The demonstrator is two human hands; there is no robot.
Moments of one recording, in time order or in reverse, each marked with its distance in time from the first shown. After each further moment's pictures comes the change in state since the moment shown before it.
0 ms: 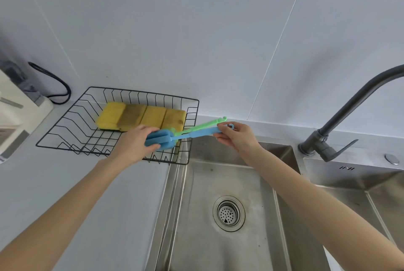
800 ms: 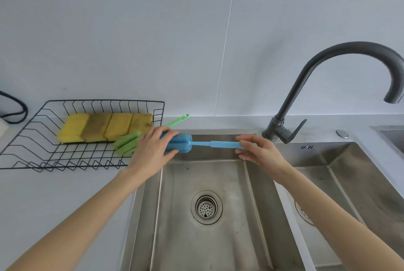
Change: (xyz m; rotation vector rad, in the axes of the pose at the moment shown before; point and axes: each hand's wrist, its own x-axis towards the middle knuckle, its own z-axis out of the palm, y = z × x) left_hand -0.009 0.098 0.051 0.134 0.212 0.397; right_hand -0.078 0.013 -0.129 -0.069 0.035 -0.072
